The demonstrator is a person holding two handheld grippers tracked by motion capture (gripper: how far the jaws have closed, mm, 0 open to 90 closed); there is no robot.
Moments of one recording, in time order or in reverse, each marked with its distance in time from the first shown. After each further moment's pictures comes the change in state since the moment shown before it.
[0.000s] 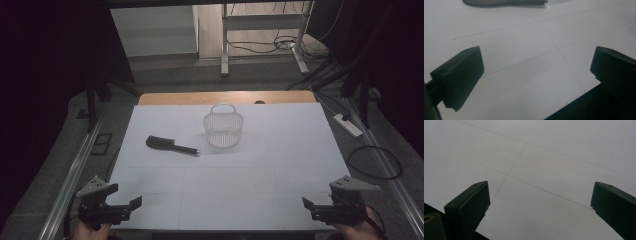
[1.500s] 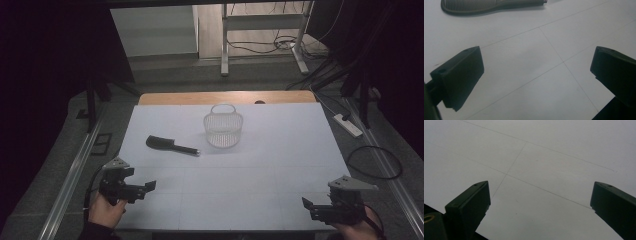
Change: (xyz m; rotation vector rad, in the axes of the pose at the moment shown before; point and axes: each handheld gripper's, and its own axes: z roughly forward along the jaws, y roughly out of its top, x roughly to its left) left arm 0.013 0.044 0.050 0.085 -0.043 0.062; right arm 0.001 0.001 0.002 0.012 -0.012 -0.012
